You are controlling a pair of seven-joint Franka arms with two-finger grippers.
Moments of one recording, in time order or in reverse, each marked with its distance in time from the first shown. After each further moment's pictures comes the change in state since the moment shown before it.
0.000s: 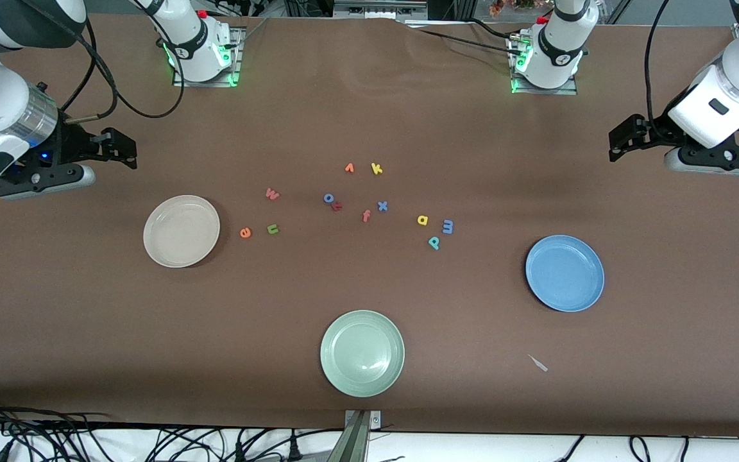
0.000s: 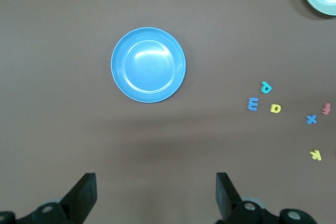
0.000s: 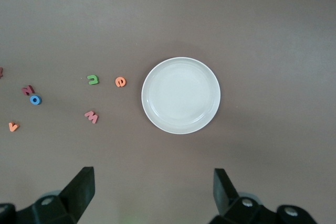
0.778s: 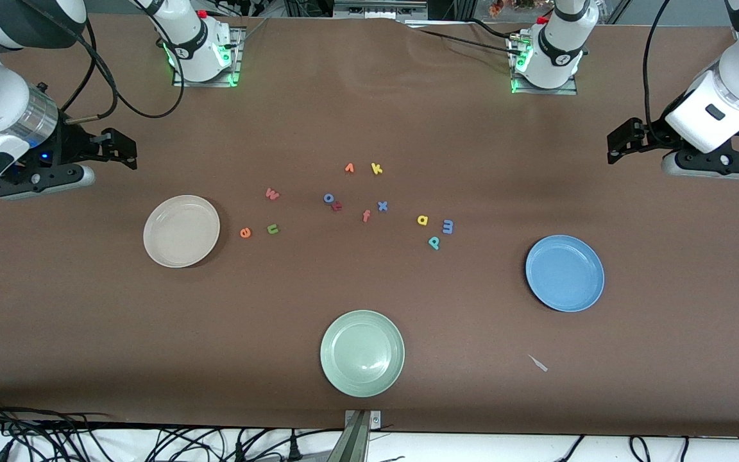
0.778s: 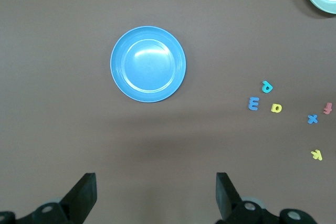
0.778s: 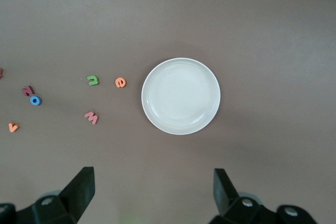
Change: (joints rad) left arm 0.000 0.009 0.000 0.002 0.000 0.000 0.000; right arm 0.000 0.000 0.000 -0.001 0.000 0.004 0.000
